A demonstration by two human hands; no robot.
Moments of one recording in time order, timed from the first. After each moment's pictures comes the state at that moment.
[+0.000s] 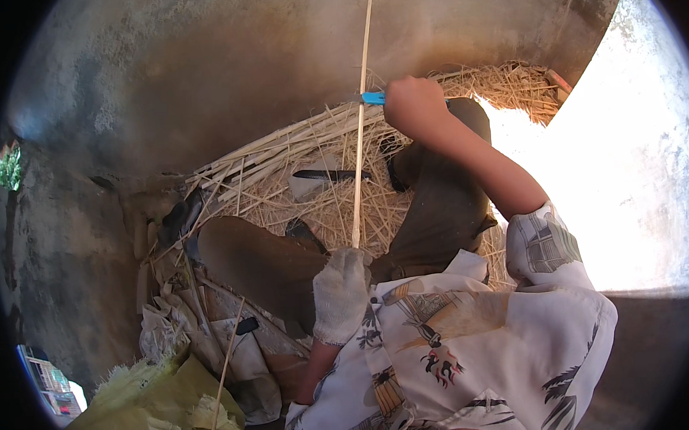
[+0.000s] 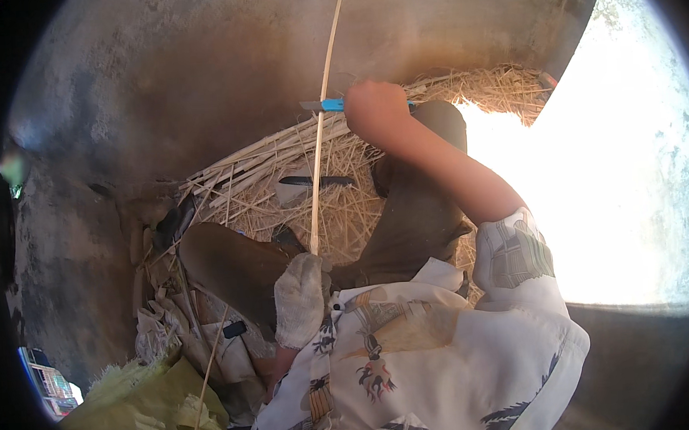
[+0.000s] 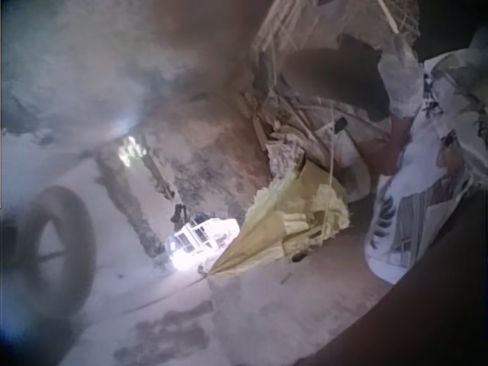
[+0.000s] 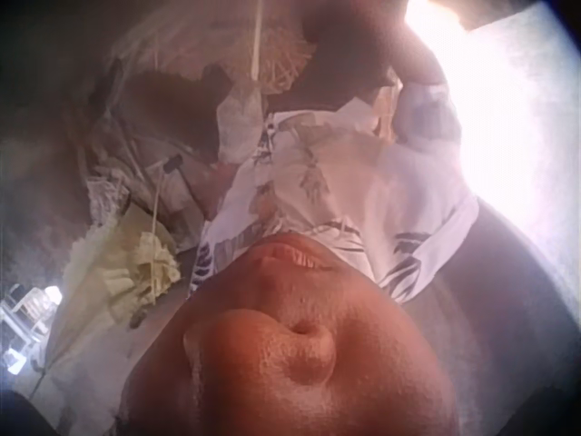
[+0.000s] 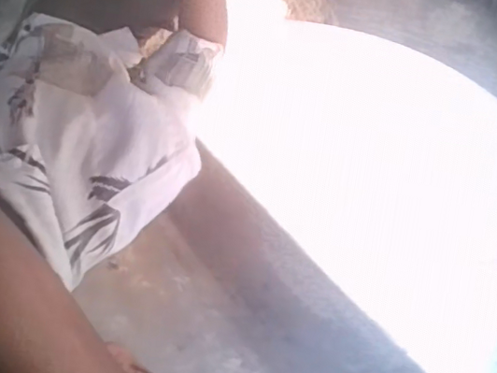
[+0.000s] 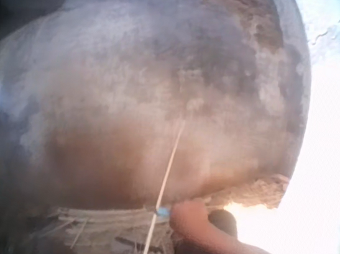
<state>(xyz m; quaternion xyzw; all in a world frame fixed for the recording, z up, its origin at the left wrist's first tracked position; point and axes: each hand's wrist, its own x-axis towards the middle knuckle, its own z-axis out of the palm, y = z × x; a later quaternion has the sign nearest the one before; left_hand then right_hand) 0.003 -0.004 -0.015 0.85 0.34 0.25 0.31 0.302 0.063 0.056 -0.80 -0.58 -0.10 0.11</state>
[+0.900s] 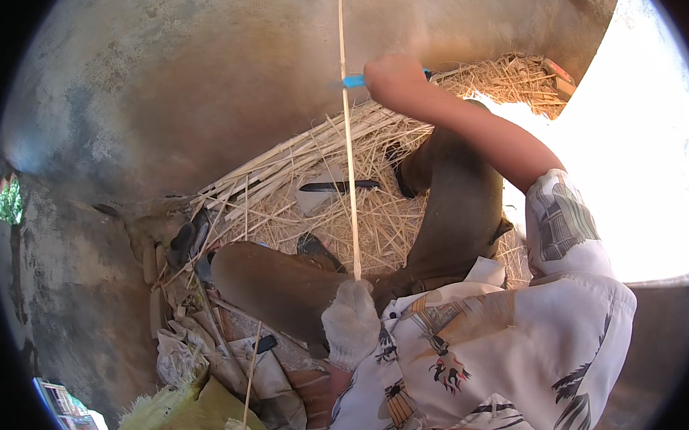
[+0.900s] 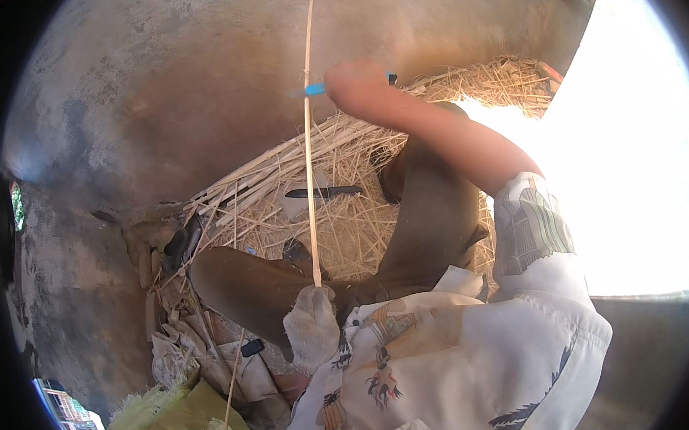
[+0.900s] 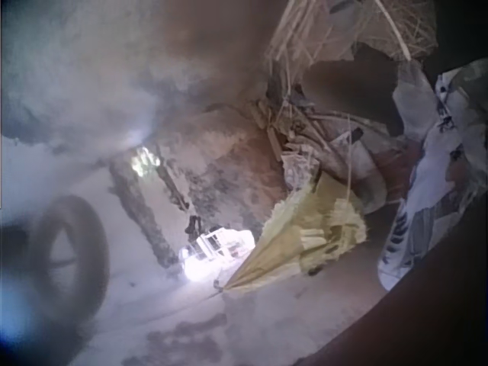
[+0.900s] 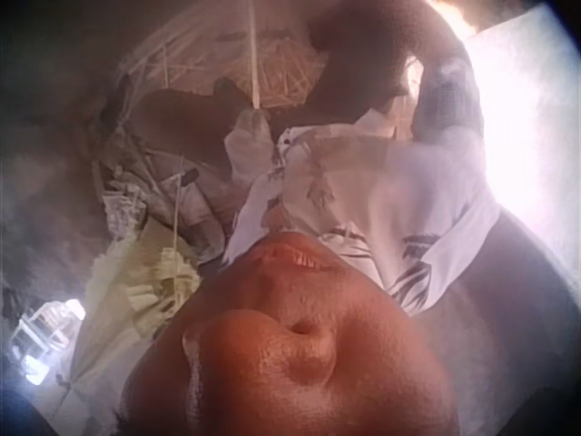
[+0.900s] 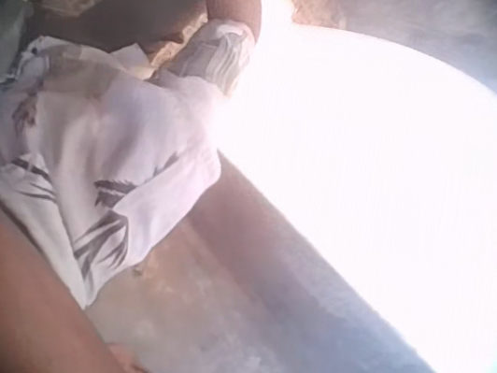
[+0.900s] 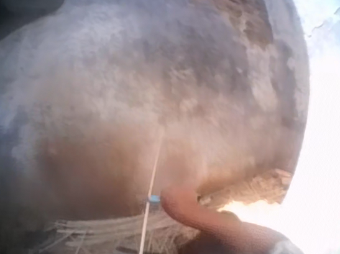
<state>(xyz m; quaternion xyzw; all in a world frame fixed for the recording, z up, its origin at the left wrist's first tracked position) -0.017 -0.003 -0.016 0.83 0.41 0.23 0.31 0.342 0.132 0.074 -0.79 -0.59 -0.12 0.13</state>
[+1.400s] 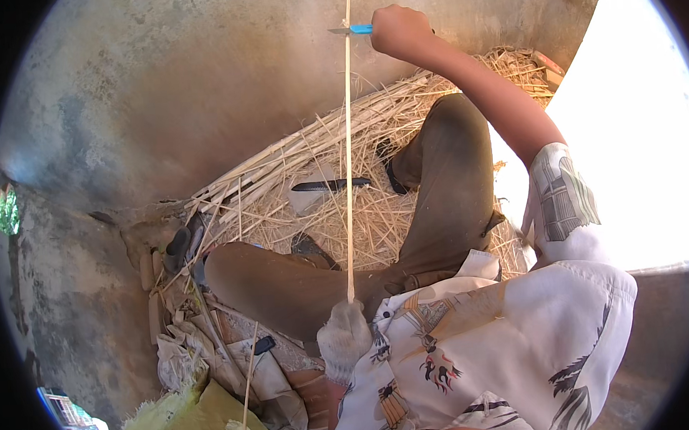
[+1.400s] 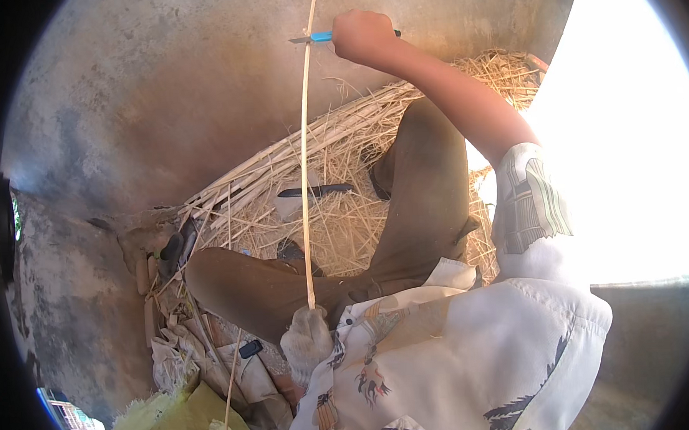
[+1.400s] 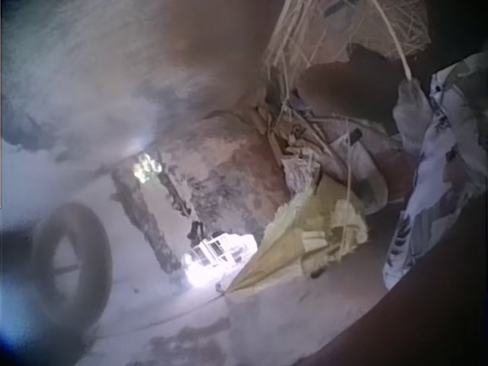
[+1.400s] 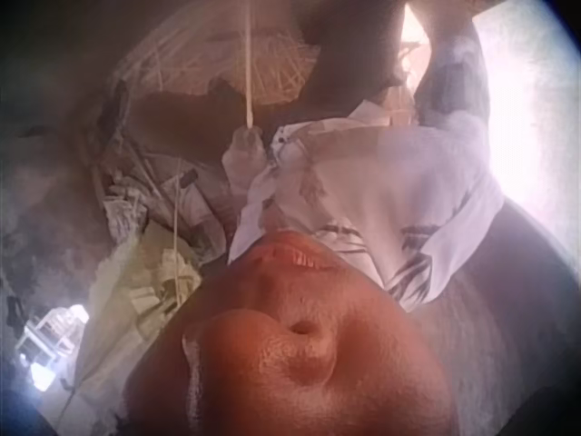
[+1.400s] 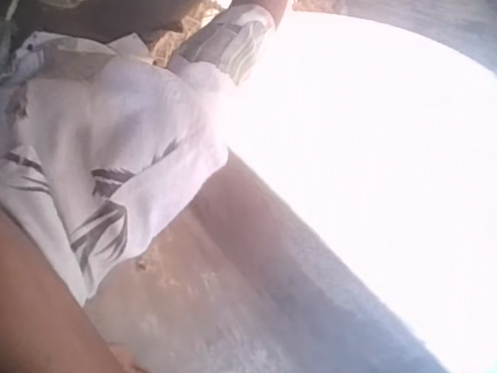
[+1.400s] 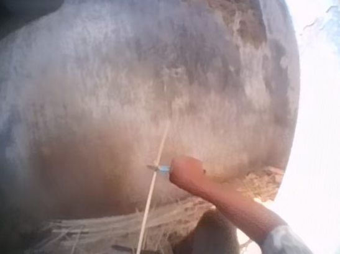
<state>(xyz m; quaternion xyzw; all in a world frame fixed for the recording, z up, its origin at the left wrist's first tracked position) -0.054 -0.017 -0.045 0.92 0.33 0.19 0.07 0.396 0.129 0.120 -0.84 -0.50 -0.13 0.17</state>
